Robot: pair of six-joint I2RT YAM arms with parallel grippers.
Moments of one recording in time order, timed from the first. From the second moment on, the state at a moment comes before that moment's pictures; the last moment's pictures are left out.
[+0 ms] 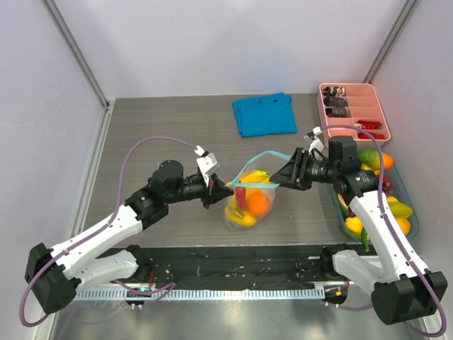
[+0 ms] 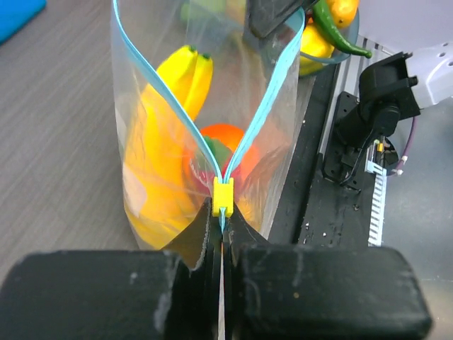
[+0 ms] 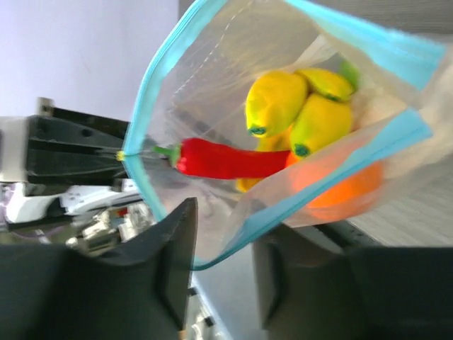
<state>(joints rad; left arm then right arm) -0.79 0.99 0.72 0.04 0.46 -0.13 0.18 0.98 0.91 -0.59 -0.82 0.72</state>
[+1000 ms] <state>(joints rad) -0.79 1.01 0.83 -0.17 0.59 0.16 0.63 1.08 1.18 -0.49 -0.88 -0.67</state>
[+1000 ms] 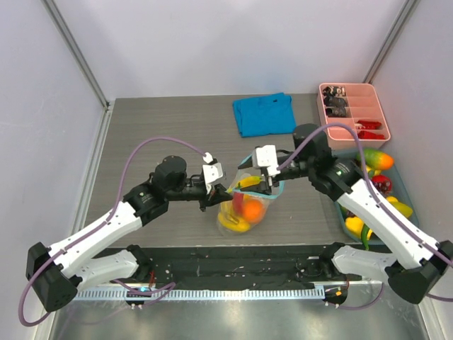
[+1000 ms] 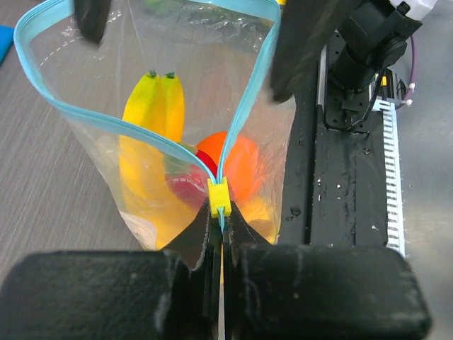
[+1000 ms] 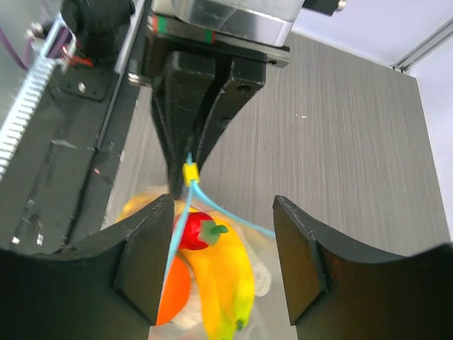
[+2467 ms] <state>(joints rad) -0.79 0.93 0.81 -0.20 0.53 0.19 0.88 1.23 1.25 -0.60 -0.61 -0.89</state>
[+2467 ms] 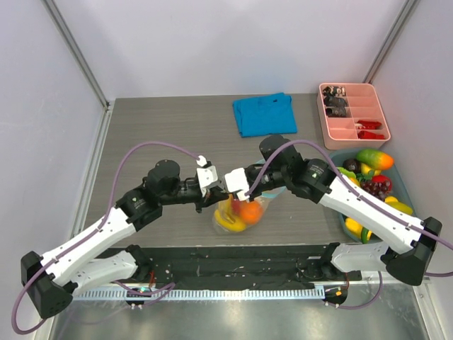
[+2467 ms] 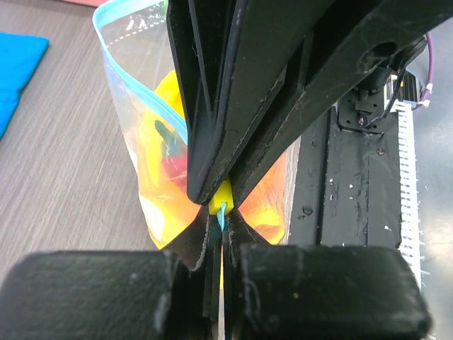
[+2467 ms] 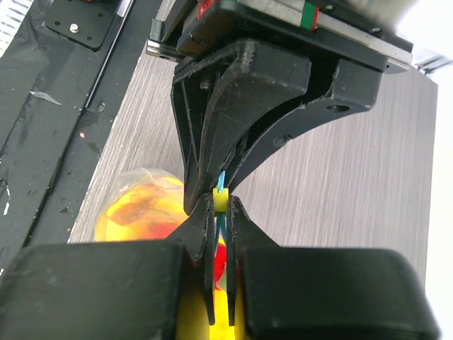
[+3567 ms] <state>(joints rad) -0.79 0.81 0.78 -0.22 0.38 0.22 0.54 1.15 1.21 -0.83 -0.68 -1.08</state>
